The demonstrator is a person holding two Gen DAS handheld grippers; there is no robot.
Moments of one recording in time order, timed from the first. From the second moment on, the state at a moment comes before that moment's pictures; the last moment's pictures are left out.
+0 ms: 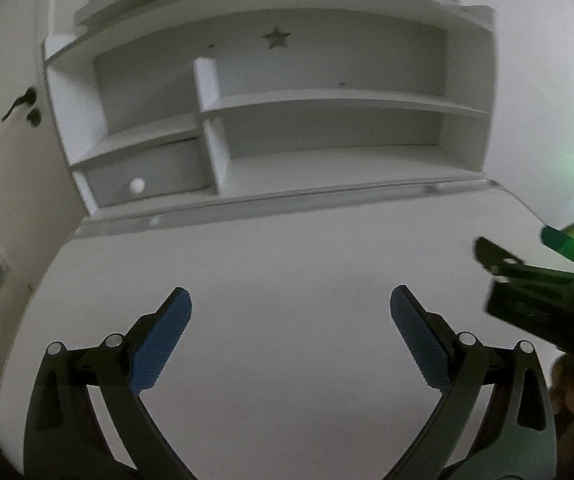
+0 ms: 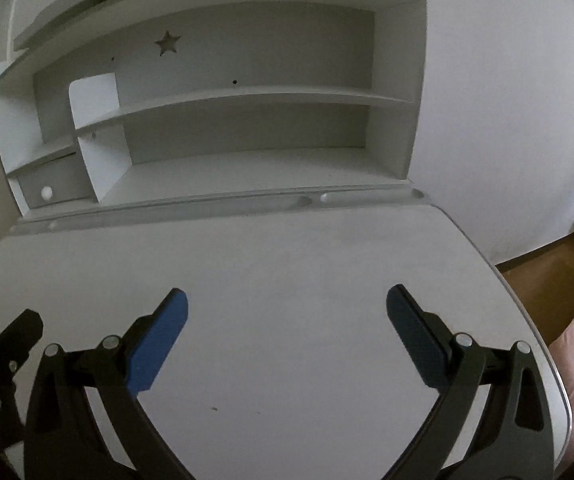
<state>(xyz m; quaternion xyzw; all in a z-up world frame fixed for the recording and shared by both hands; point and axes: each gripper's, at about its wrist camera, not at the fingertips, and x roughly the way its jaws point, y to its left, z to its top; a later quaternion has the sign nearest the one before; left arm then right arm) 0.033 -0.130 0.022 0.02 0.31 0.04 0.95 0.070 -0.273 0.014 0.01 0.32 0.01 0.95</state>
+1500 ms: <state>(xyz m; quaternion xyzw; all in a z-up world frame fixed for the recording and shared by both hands) 0.046 -0.135 0.009 0.06 0.33 0.07 0.94 0.061 -0.282 0.006 -0.03 0.35 0.02 0.93</state>
